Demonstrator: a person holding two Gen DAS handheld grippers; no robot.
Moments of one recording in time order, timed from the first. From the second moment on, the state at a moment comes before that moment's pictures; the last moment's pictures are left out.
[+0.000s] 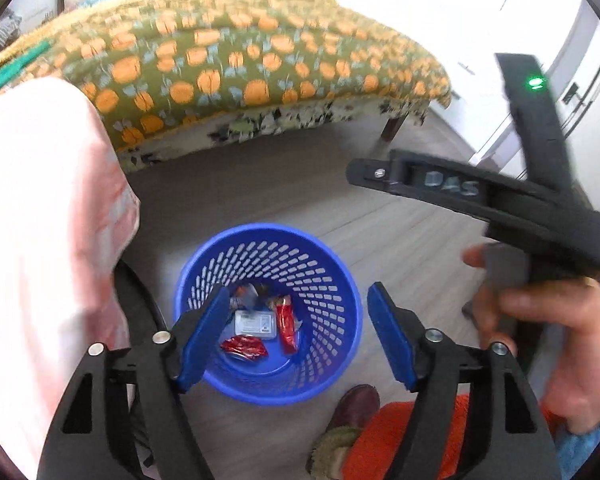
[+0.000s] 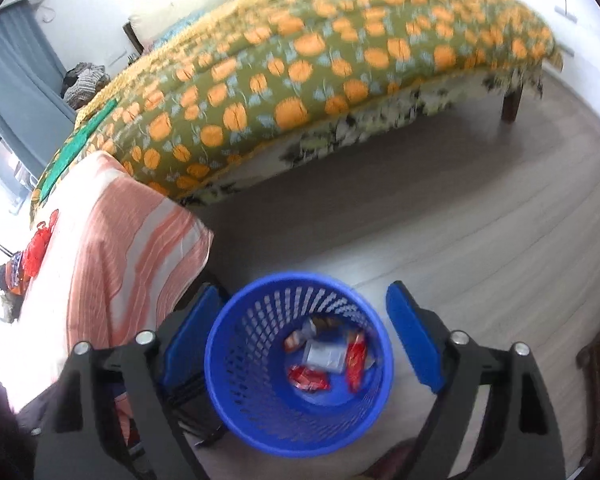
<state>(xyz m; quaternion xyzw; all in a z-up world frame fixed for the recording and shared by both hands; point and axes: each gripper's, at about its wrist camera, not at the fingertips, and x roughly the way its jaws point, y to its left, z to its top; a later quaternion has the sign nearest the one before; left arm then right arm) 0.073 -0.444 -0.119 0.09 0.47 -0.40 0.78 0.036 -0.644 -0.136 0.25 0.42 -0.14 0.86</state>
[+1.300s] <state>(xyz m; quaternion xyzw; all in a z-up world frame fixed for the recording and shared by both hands) 0.129 -0.053 -0.088 0.03 0.44 -0.14 0.88 0.141 -0.253 -0.092 -0.03 0.42 0.10 0.90</state>
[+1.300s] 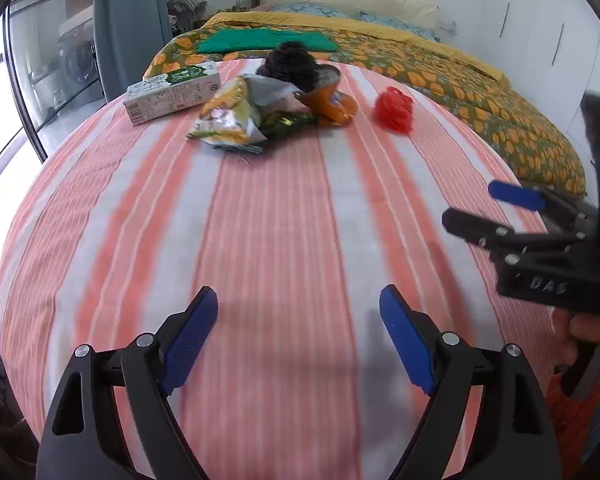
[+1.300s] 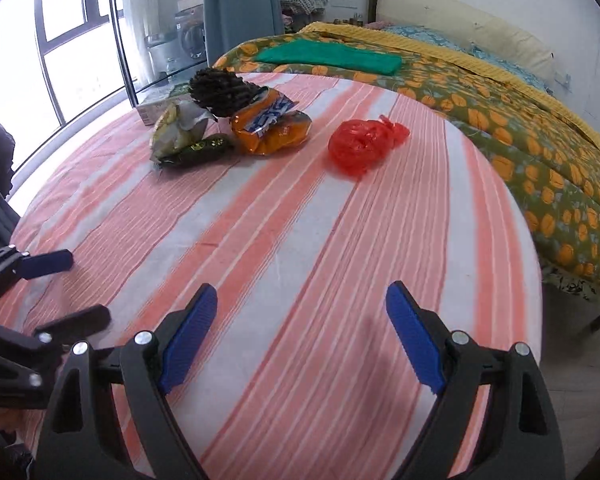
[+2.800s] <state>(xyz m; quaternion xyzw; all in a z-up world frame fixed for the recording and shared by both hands) 0.167 -0.024 -0.093 0.07 0.43 -0.09 0.89 0.150 -0.265 -0.107 0.00 0.44 0.07 0.90</state>
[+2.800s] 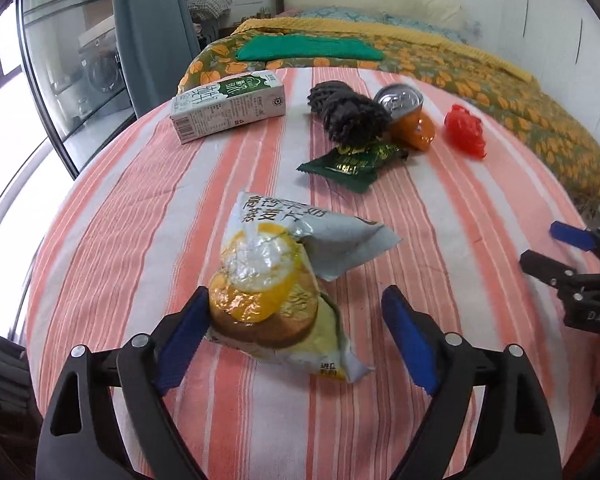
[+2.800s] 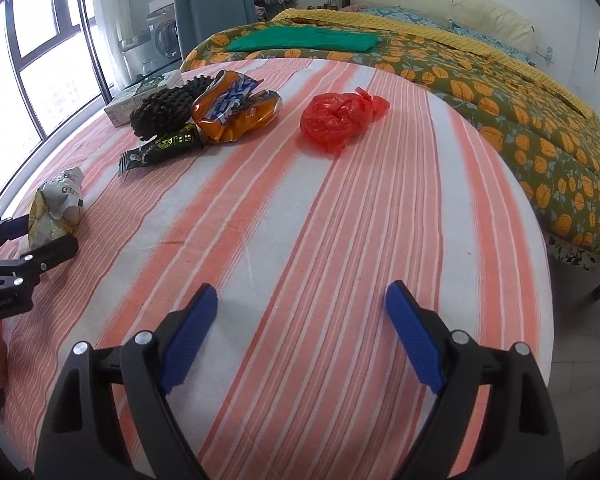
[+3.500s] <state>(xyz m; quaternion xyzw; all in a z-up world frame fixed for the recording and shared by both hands) 0.174 -0.024 -0.102 0.07 0.46 -0.09 0.88 0.298 -0.283 -0.088 0.09 0.45 0.00 0.89</state>
